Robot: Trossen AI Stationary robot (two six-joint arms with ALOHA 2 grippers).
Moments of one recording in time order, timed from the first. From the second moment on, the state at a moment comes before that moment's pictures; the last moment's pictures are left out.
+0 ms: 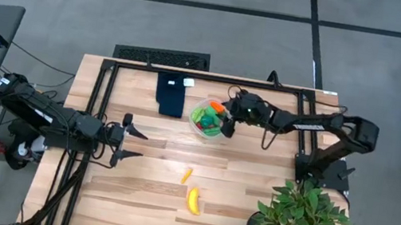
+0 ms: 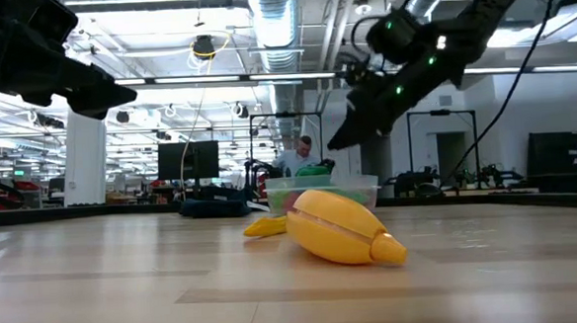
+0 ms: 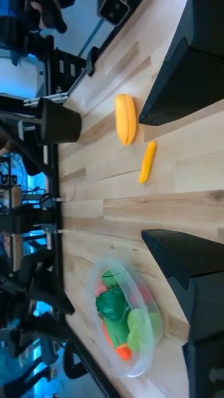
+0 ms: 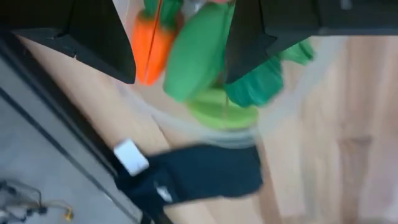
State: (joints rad) left arm -0.31 0.46 0.08 0.21 -0.24 -0.05; right arm -0.34 1.54 0.73 0.25 0.02 -0.14
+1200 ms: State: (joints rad) left arm -0.31 1.16 0.24 0.71 -0.20 0.00; right arm 0.01 0.82 0.73 -0.72 0.11 0.22
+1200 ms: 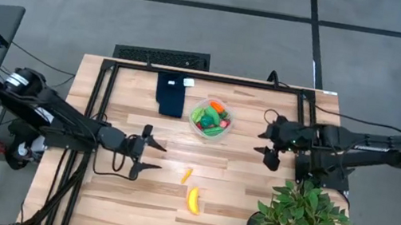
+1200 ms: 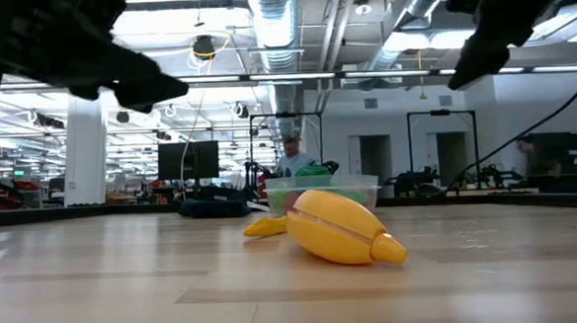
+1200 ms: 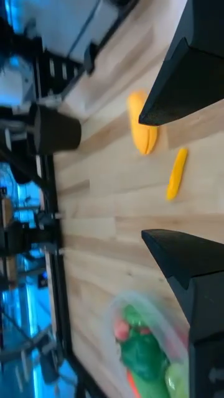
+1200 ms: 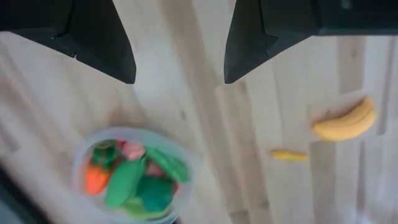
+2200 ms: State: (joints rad) left arm -0.28 1.68 0.84 0.05 -0.24 -0.47; right arm 0.32 0.82 0.43 -0.45 0.37 0.42
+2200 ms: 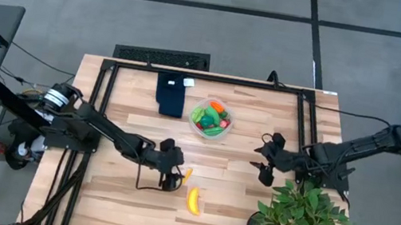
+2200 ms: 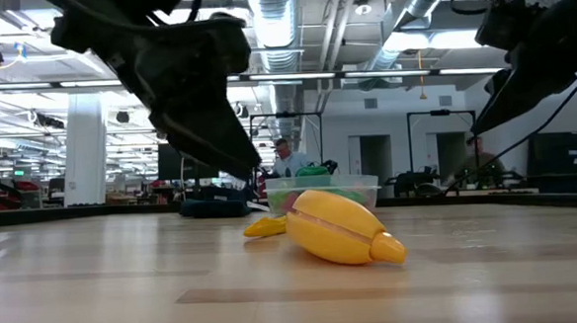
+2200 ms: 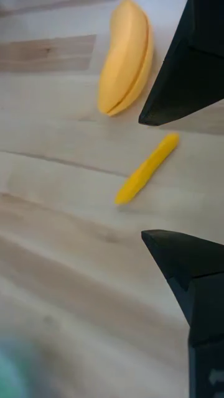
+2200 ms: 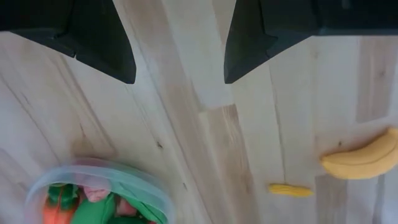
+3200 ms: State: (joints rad) left arm -0.34 1.77 0.87 0.08 -0.43 -0.77; right arm 0.37 0.82 0.39 -0.40 0.45 0.44
